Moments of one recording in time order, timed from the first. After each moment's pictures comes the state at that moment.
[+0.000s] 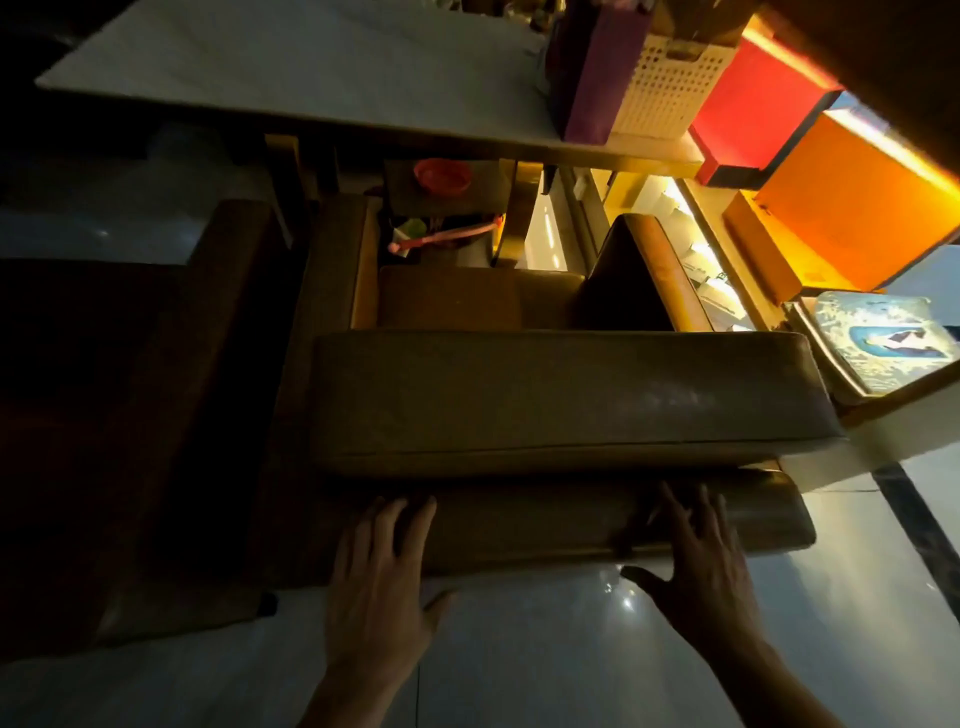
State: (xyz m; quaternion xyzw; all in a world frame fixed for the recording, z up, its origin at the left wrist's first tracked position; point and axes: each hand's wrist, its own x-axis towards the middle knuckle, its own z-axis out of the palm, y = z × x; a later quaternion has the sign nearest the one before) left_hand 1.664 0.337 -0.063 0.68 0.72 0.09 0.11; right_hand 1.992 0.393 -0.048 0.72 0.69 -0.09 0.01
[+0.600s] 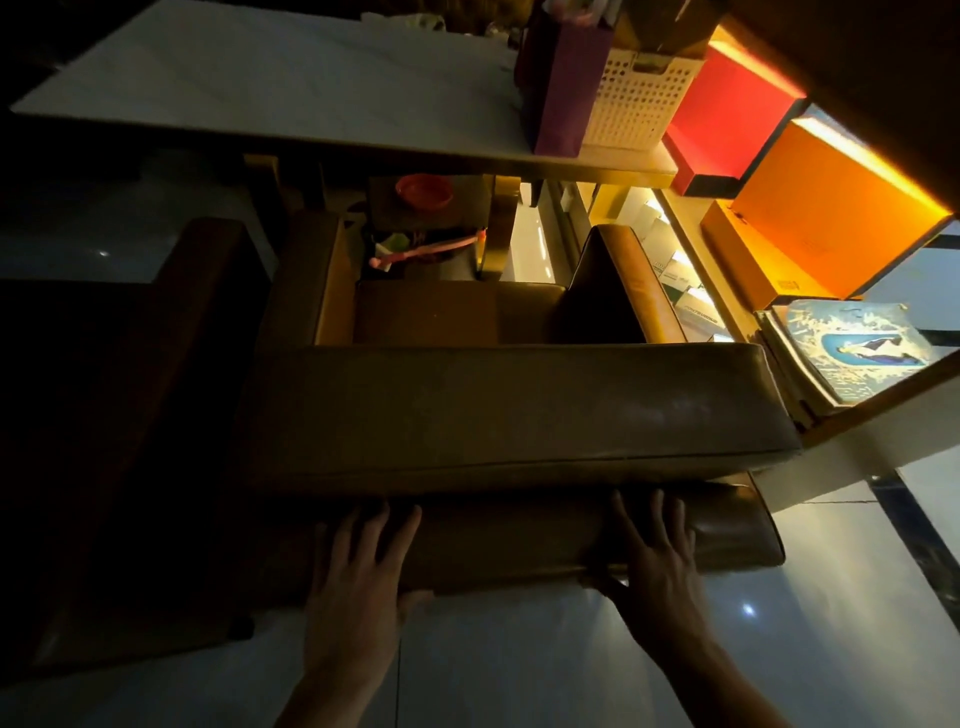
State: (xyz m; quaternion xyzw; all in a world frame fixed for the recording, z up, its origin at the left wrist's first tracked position) left_hand 1.701 0.361 -0.081 0.69 0.71 0.06 0.08; right_hand 2.015 0.411 -0.070 0.69 0.71 -0.13 -0.01
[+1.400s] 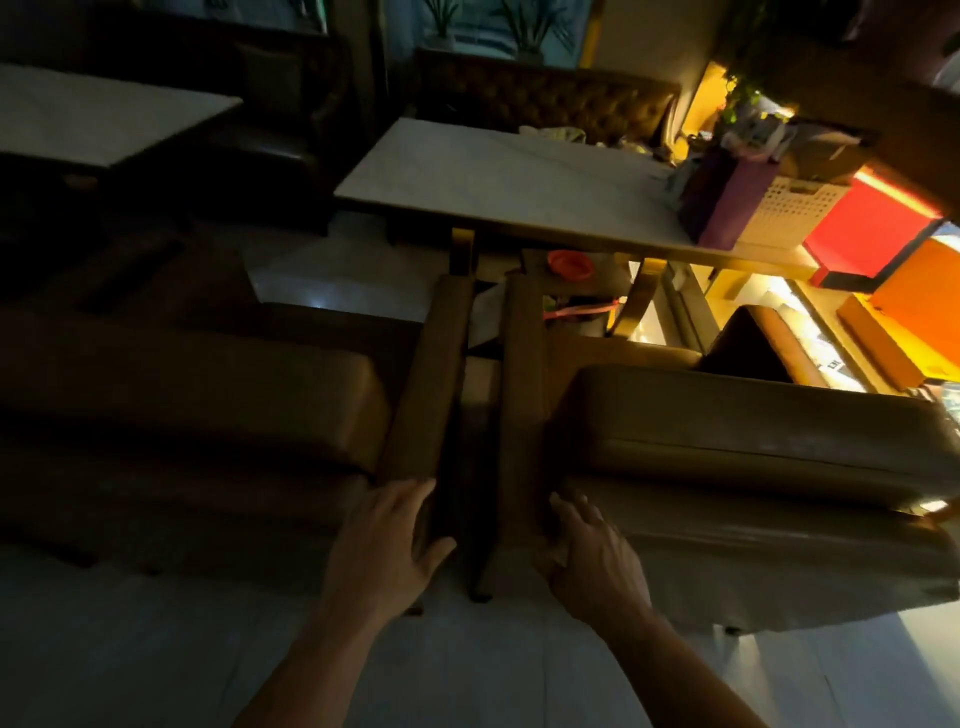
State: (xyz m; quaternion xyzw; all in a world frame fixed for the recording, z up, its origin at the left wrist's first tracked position) left_hand 1.365 0.190 0.047 0.64 0.74 0.17 0.15; right_hand 1.610 0.255 0.058 0.59 0.78 -0.19 -0.01
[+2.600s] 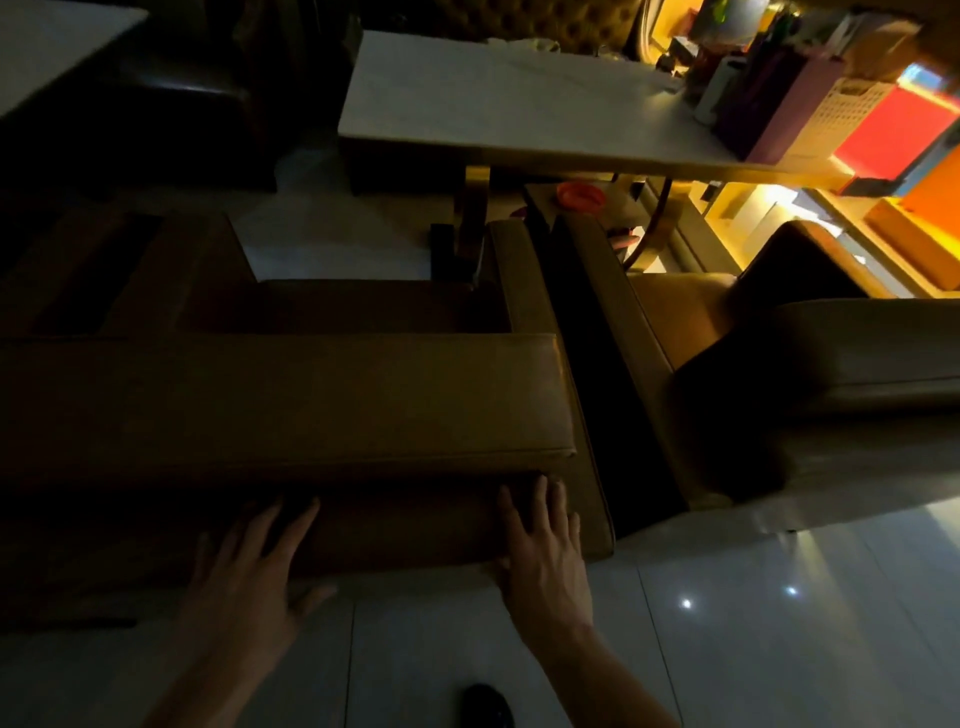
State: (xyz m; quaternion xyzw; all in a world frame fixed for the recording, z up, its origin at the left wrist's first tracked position) left_hand 0.941 0.159 -0.052 0.66 0.75 -0.02 0.10; right_hand 1.234 0.204 -0.046 0.64 0.76 -0.15 0.00
